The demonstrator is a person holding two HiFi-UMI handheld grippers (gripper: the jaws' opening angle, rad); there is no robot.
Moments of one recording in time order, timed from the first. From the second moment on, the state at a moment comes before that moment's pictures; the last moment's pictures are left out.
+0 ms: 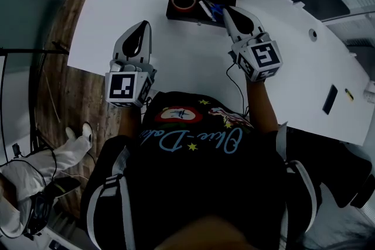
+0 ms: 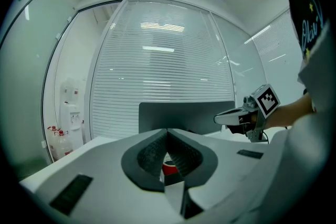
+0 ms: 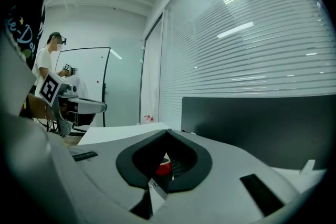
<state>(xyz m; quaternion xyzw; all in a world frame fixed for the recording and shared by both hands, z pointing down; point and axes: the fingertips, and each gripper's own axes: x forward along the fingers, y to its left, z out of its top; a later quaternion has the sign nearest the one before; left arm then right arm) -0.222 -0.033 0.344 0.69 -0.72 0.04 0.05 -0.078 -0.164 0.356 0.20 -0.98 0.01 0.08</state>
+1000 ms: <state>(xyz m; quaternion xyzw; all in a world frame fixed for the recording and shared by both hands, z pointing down) -0.221 -0.031 0.342 0.69 -0.72 0.04 0.05 -0.087 -0.149 0.323 0.18 -0.98 -0.01 0.04</state>
